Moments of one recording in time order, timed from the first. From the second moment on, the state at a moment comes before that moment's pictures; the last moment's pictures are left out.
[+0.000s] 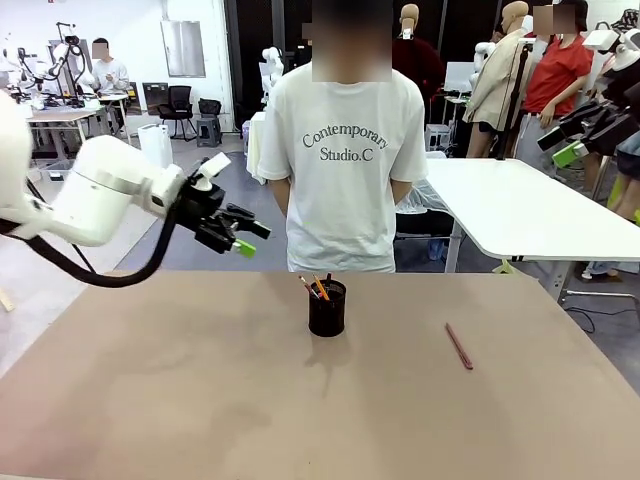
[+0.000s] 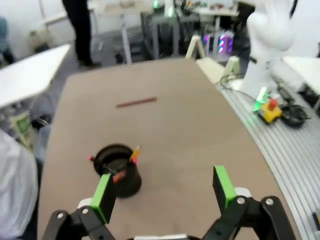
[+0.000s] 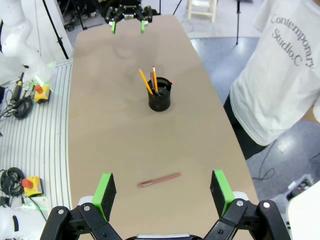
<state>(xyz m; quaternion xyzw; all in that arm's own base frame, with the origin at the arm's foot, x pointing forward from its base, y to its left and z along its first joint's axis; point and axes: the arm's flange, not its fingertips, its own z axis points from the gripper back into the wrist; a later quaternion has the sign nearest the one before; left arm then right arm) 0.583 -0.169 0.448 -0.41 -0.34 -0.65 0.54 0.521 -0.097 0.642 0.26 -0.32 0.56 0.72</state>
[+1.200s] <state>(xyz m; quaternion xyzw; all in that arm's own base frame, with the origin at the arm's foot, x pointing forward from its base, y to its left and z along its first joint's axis) 0.529 -0.071 0.503 -0.20 -0.38 -0.61 0.67 0.521 -0.097 0.642 0.26 -0.32 0.56 0.72</state>
